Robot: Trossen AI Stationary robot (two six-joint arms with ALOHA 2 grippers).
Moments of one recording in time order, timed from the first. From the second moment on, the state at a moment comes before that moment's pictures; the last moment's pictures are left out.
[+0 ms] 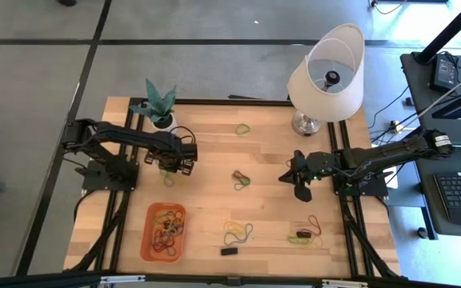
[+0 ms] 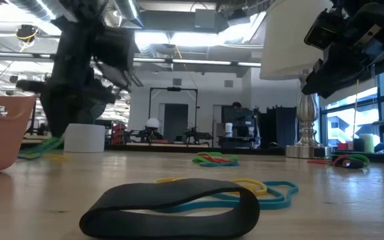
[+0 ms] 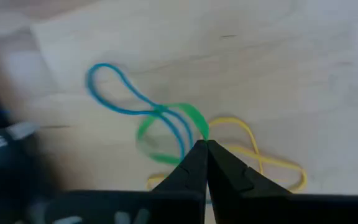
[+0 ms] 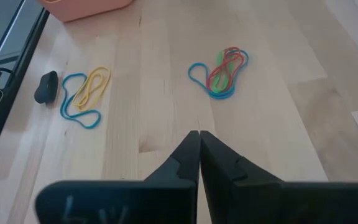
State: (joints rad) left arm 0.14 1.48 0.84 -1.01 -0.04 -1.22; right arm 0.13 0.89 0.42 -0.14 0.03 0.31
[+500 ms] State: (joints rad) left arm 0.04 1.48 1.15 -1.43 -0.17 -1.24; right arm 0.13 0.89 0.42 -0.14 0.03 0.31
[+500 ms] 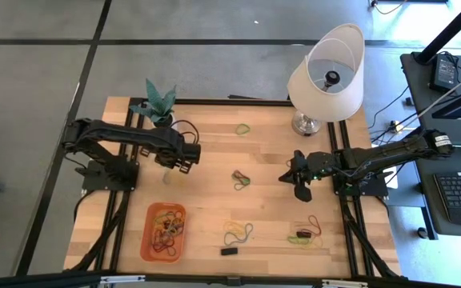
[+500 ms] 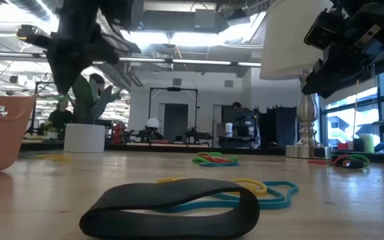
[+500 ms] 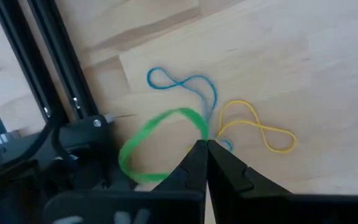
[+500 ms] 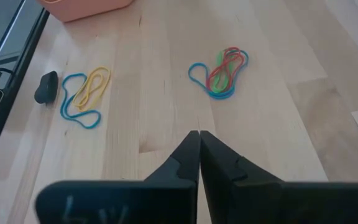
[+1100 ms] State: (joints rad) left arm -0.27 1.48 1.25 -1.41 -0.04 -1.45; right arm 0.13 0.89 0.42 -0.14 0.07 0.31
